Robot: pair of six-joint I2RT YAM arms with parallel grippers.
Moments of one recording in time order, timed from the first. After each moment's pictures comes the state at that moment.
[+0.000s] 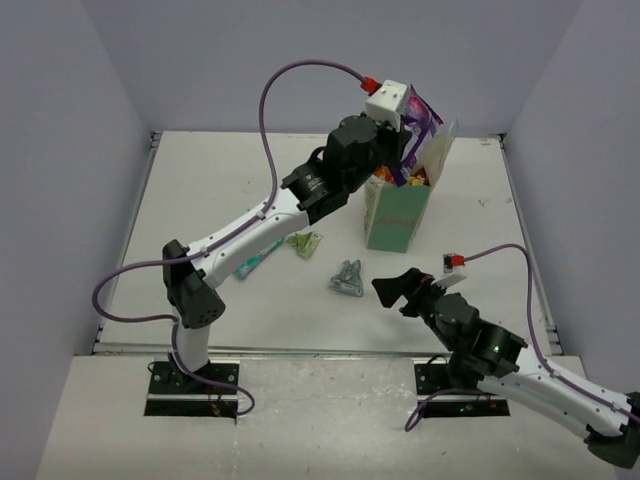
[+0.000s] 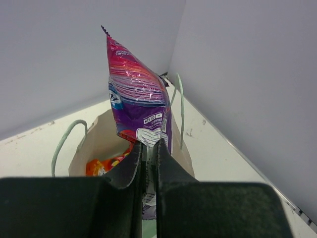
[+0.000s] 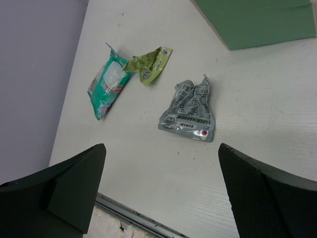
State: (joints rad) left arm -0.93 1.90 2.04 -0.17 -0.27 -0.20; right arm 1.01 0.32 0.31 -0.31 0.52 0.95
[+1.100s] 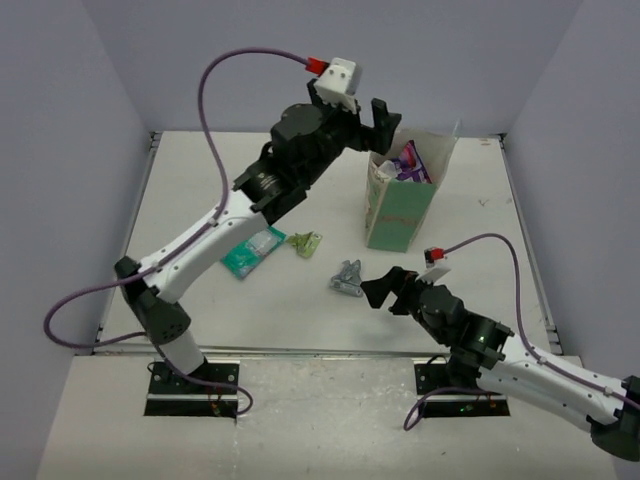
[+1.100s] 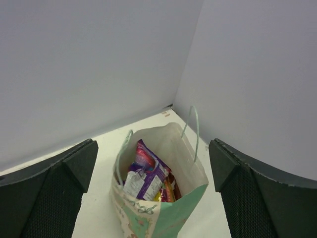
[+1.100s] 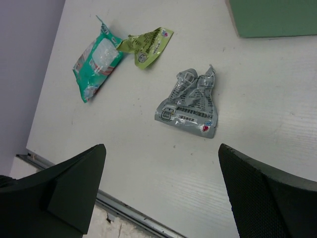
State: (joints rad) left arm -0.86 1.75 1.91 -0.06 -0.21 -0.18; right arm 1.01 0.49 0.33 -0.23 0.47 0.90
